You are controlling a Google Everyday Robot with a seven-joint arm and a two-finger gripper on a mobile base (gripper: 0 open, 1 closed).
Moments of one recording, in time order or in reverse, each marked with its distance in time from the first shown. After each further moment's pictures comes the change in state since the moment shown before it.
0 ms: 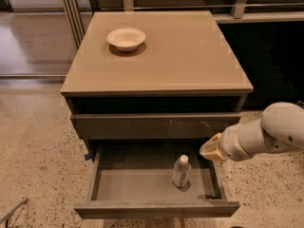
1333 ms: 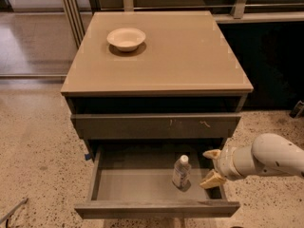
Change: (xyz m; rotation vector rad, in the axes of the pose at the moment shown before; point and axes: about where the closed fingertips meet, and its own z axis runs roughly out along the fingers) arm 0.074 0.005 0.074 0.009 0.004 -0.063
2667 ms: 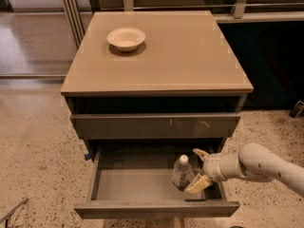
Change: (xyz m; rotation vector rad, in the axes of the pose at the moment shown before) arm 0.006 -0.009 0.086 -0.058 -0.209 0.042
